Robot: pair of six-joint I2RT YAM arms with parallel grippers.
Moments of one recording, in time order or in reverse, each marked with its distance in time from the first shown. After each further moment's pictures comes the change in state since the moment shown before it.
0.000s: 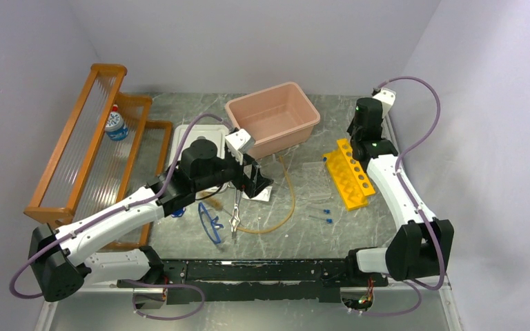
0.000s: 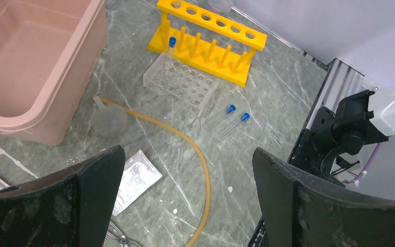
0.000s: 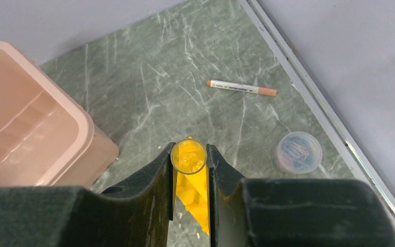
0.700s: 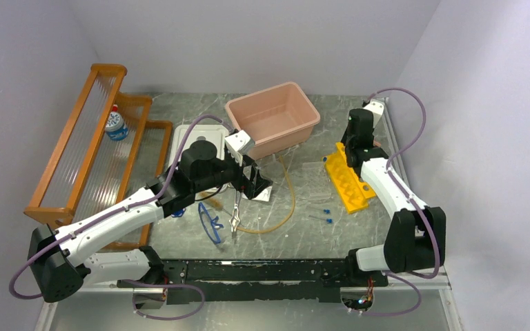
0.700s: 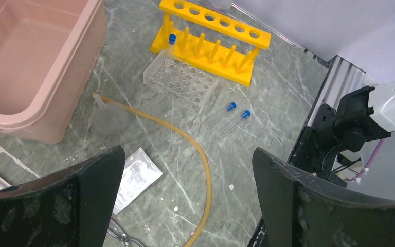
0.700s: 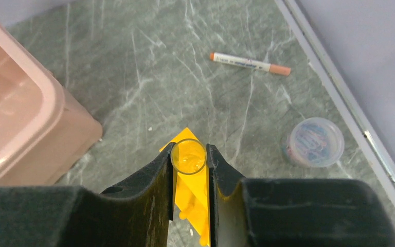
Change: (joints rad) left arm 0.000 -0.010 -0.019 0.006 0.006 0.005; right arm -0.001 0.042 -0.116 0.112 -0.037 -0.021
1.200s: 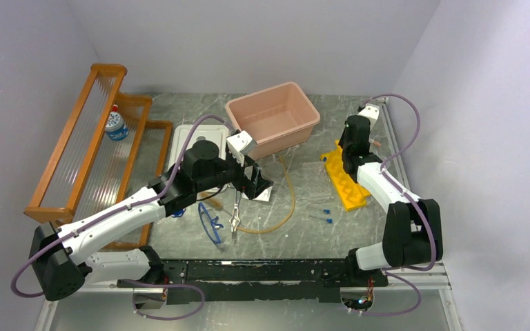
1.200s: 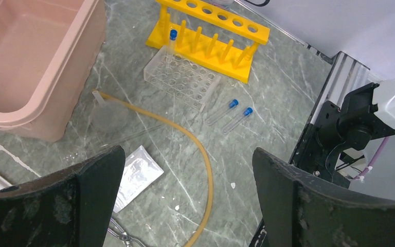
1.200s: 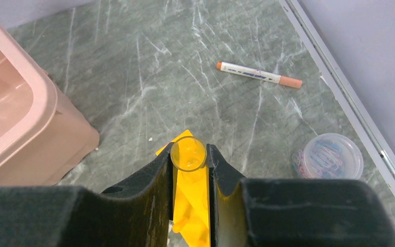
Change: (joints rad) left arm 0.000 0.014 0.000 0.000 -0.001 0.007; right arm 0.000 0.054 -0.123 0.227 -0.019 -0.041
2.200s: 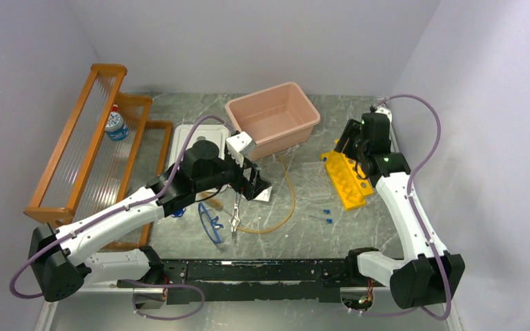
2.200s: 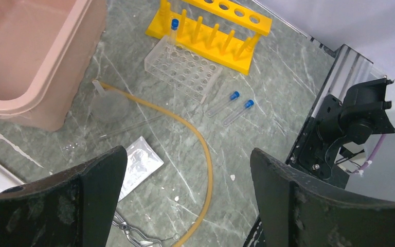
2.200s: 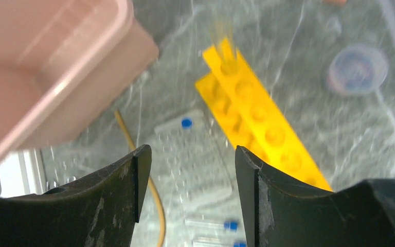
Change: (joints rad) left arm 0.000 -0.010 0.006 -0.048 -0.014 -0.005; right arm -0.001 -0.257 0.225 -0.639 -0.230 0.163
